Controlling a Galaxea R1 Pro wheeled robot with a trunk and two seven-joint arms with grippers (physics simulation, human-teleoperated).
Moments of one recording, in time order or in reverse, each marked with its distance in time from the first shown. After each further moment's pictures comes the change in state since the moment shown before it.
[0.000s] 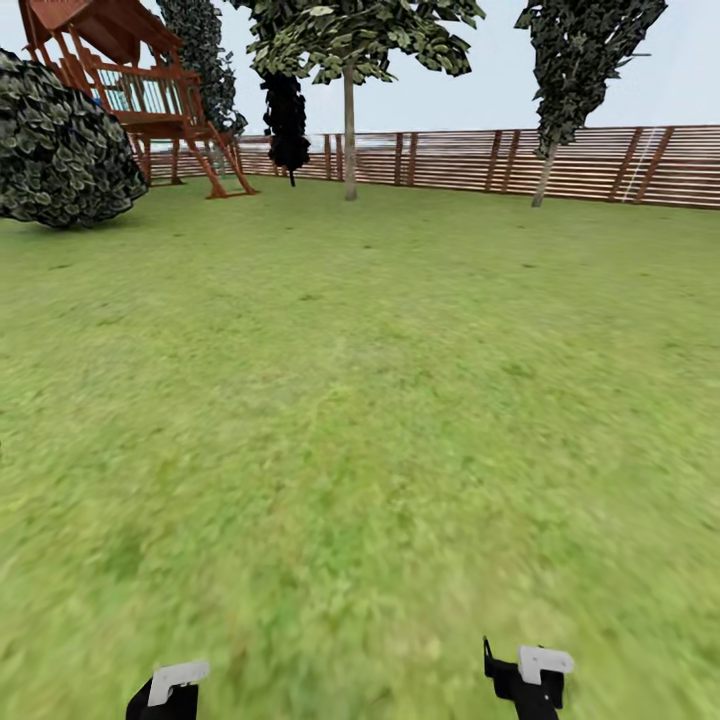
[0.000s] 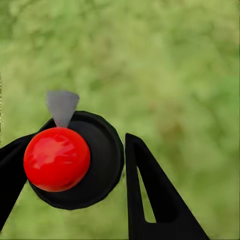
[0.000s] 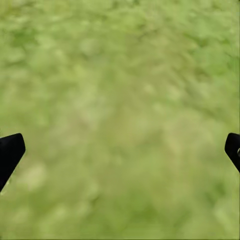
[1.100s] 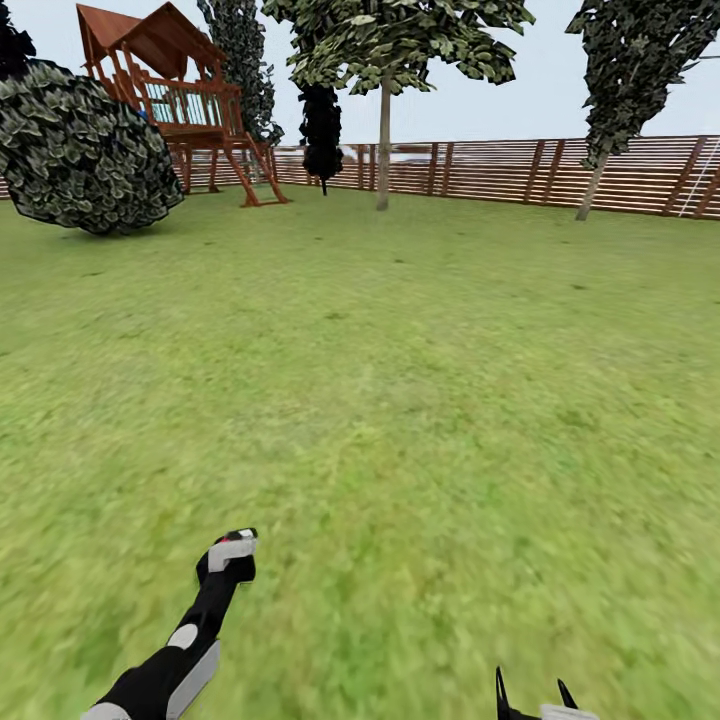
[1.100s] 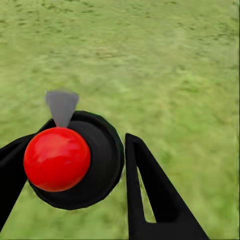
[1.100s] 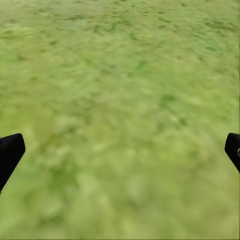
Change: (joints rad) left arm -0.090 -0.002 -0.004 -0.426 -0.030 0.018 0.006; right arm 0.125 0.009 -0.001 0.050 -0.002 -0.431 0.003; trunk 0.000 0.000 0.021
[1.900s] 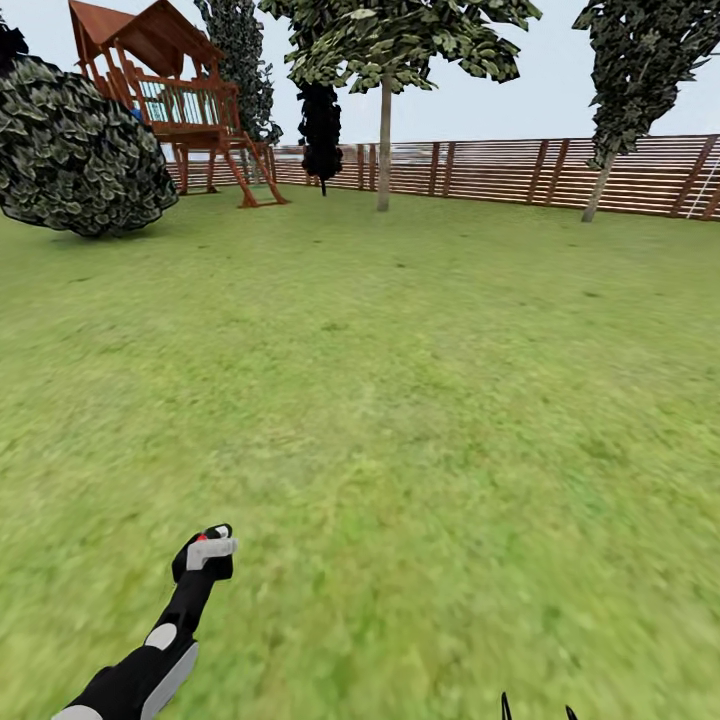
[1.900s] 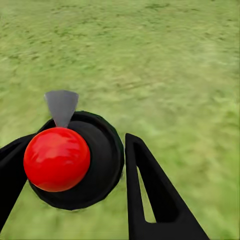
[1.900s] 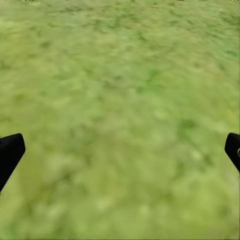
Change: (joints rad) left arm 0.009 0.071 0.004 -0.027 -0.077 0.003 0.065; right arm 0.008 0.002 -0.002 0.070 0.000 0.000 -0.002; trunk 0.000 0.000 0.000
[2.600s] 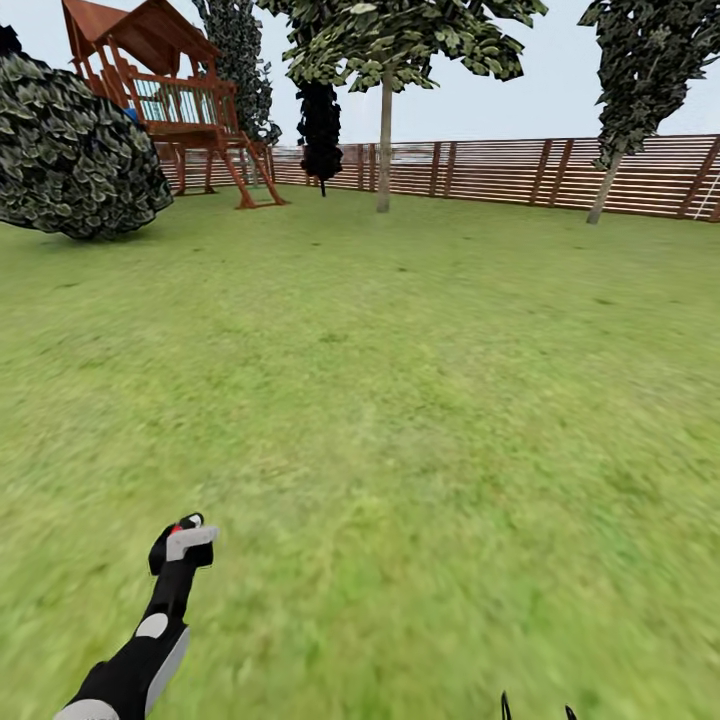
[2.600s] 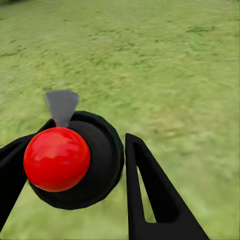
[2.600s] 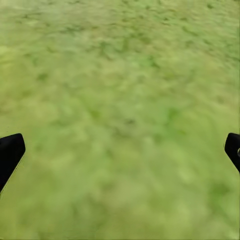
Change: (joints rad) left arm 0.000 -0.078 0.445 -0.001 -0.373 -0.004 0.005; right arm 0.000 0.001 0.000 0.000 0.000 0.000 0.000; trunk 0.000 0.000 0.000
